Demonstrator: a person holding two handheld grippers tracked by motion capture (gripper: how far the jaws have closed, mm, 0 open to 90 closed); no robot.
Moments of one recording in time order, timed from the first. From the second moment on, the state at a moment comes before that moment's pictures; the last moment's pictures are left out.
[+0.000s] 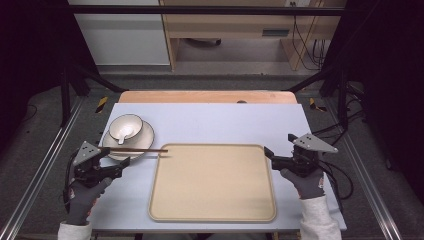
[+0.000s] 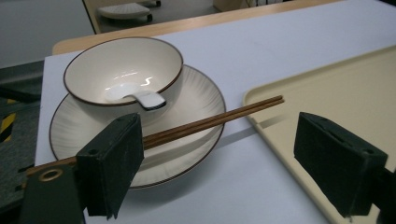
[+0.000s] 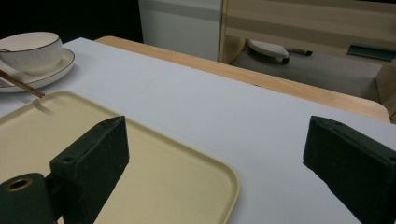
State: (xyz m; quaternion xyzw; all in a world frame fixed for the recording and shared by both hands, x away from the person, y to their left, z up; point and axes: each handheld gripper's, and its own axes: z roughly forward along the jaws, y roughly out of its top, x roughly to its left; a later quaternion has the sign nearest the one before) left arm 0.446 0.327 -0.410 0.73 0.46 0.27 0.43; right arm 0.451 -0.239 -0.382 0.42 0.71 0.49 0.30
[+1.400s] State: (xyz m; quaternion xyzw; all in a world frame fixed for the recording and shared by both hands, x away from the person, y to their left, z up) left arm 0.507 0.333 -0.452 0.79 0.45 0.29 0.31; right arm 0.455 -0.232 -0.386 0.42 0.72 0.47 0.29
